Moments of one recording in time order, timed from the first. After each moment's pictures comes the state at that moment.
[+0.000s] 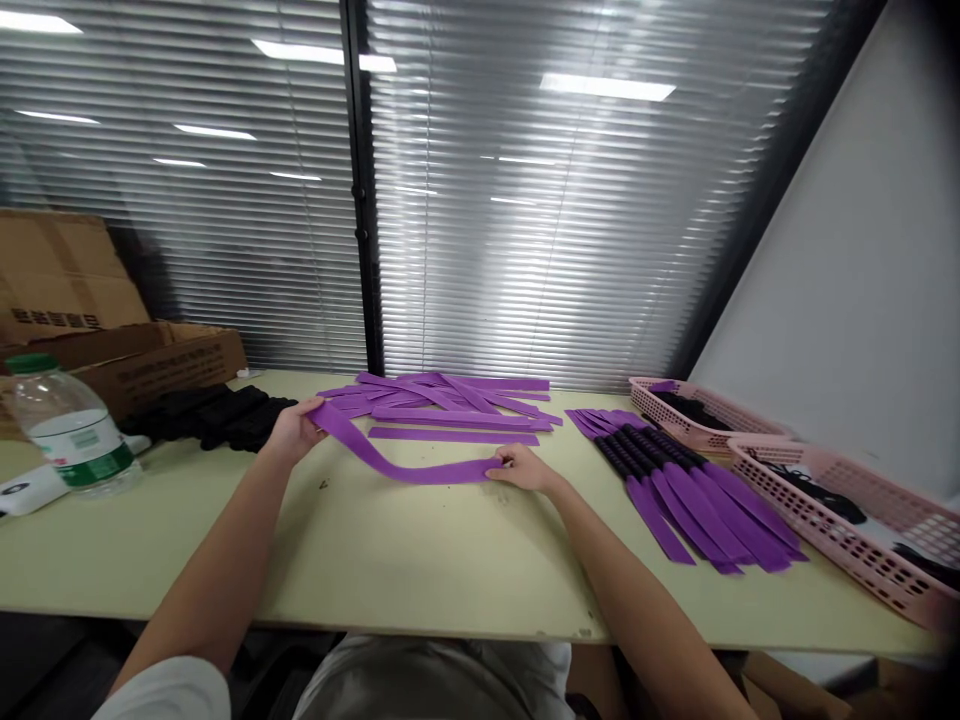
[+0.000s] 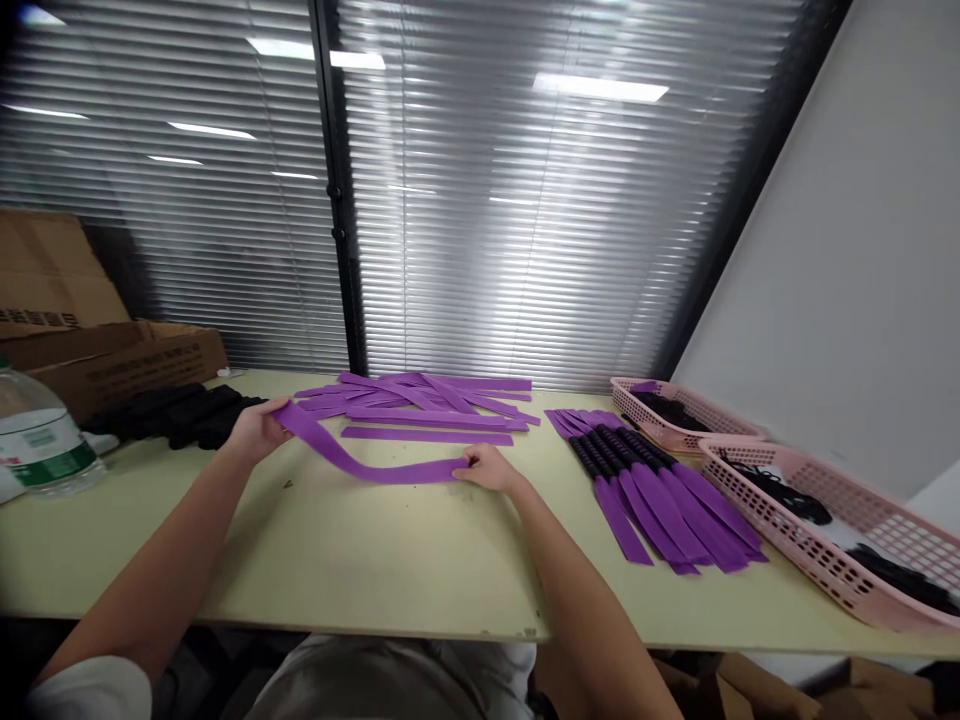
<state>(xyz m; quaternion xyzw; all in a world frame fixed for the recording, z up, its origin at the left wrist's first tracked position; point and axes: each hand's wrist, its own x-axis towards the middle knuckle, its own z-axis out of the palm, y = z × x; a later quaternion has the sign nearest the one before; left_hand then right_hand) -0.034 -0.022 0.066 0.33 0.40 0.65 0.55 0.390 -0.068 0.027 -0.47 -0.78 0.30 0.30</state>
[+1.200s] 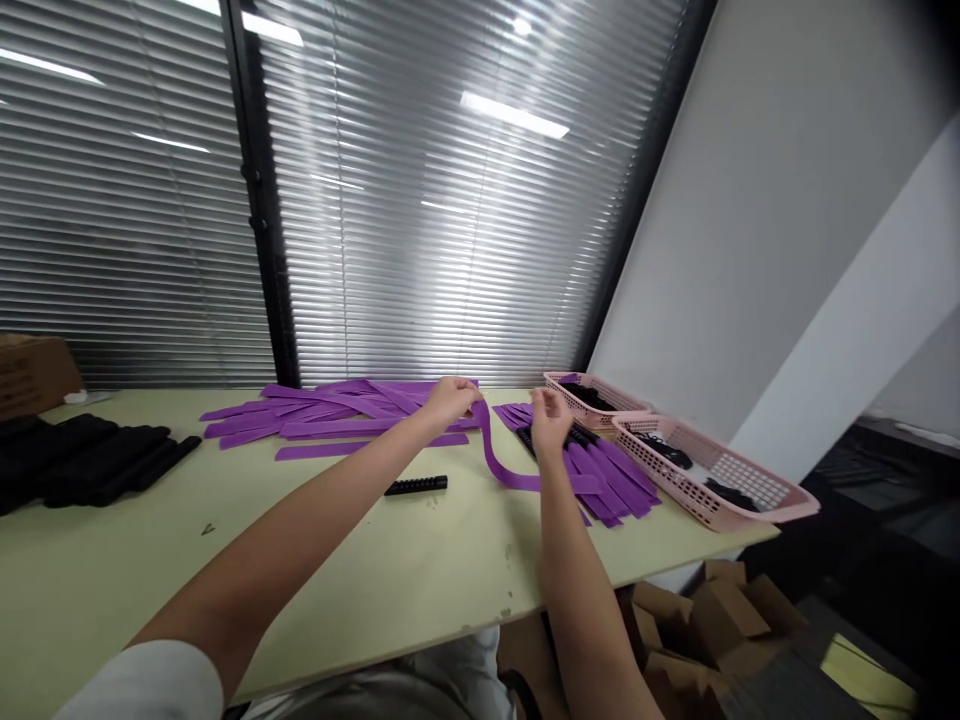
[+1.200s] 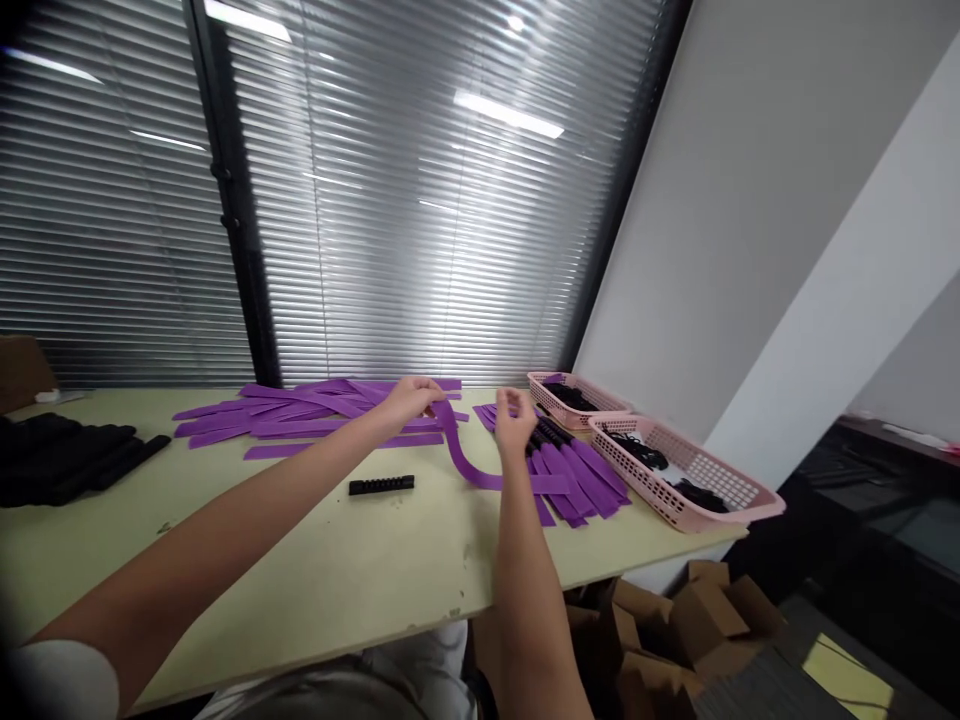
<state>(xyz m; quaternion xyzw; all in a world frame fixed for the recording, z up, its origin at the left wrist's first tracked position) 0.307 -0.063 0.151 0.70 0.34 0.42 0.47 0.496 -0.101 0.090 -0.52 -0.45 -0.05 0.72</state>
